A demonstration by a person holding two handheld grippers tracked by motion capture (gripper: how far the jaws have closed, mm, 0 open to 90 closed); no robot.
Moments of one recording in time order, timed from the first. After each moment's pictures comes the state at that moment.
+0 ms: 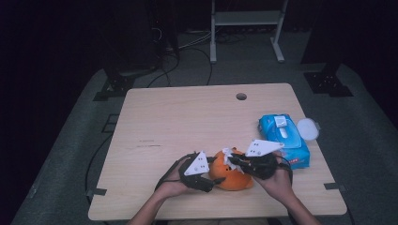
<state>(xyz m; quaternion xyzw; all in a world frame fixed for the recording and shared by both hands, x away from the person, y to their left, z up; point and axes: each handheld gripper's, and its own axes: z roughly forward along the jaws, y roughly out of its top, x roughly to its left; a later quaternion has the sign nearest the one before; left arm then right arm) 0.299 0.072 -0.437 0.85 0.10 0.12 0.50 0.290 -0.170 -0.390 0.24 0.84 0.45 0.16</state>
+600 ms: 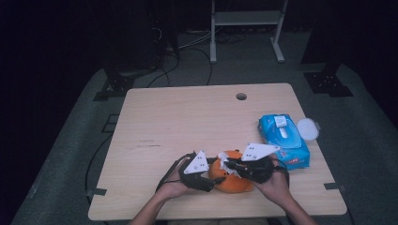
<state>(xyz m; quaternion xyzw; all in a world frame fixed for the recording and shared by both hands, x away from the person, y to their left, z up) 0.296 0.072 -0.437 0.85 0.11 0.12 0.50 0.283 -0.160 -0.392 0.22 0.85 0.45 0.15</state>
